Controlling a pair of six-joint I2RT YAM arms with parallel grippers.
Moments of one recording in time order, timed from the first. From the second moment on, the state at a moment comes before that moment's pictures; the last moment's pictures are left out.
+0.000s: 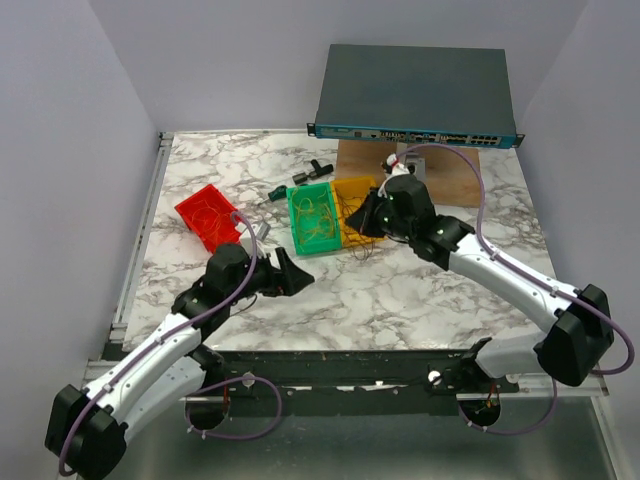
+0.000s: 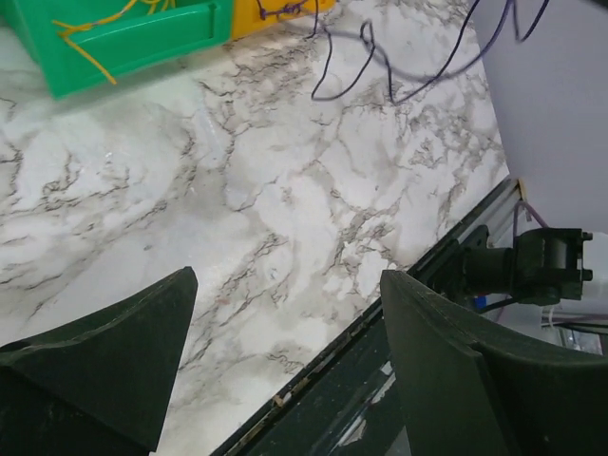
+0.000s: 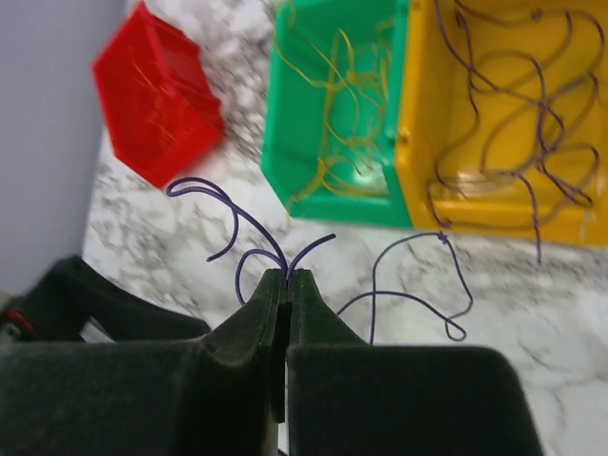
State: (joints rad) left arm -0.55 0.79 0.43 -0.06 0.35 -0.71; right arm 0.71 1.33 1.06 -0.28 0.04 0.66
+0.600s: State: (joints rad) left arm -0.54 0.65 0.38 -0.17 0.24 -0.63; right arm 0.66 1.48 1.24 0.10 0.22 0.61
